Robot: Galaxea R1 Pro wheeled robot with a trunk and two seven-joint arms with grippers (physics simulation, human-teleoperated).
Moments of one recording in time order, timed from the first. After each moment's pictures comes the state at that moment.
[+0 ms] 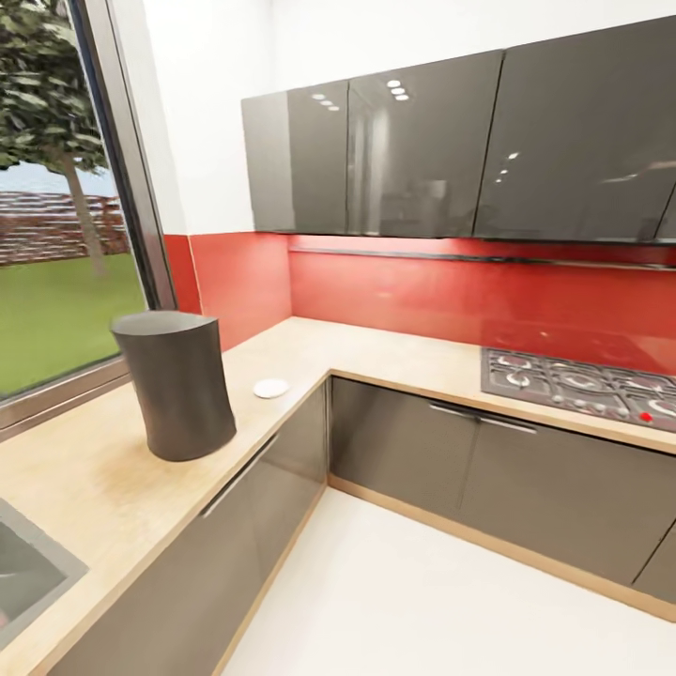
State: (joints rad) left arm 0.00 0.00 0.09 -0.02 0.00 -0.11 0.11; right arm -0.02 0.03 0.10 -0.48 0.04 -0.05 -0.11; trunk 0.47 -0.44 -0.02
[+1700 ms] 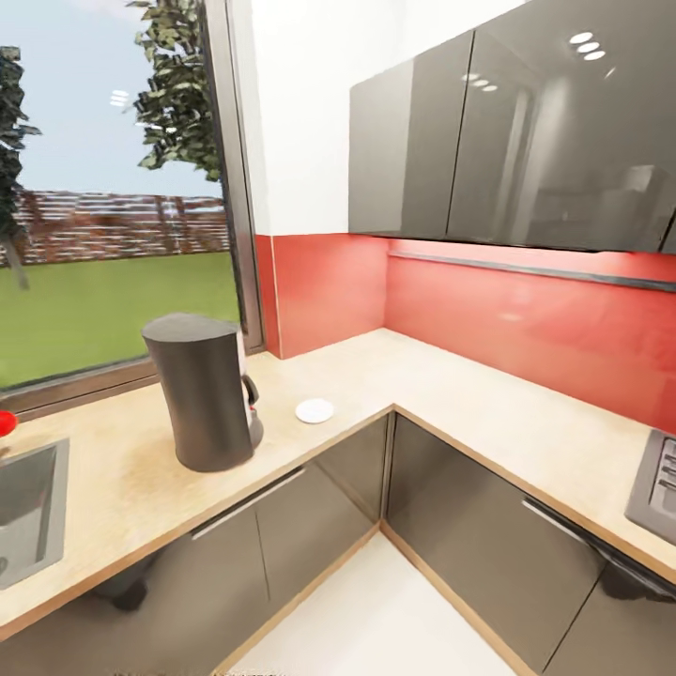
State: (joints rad) left arm 0.00 0.00 0.09 -0.02 0.01 -0.14 0.11; right arm -0.02 0.03 0.10 -0.48 0.04 -0.04 -0.11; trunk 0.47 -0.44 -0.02
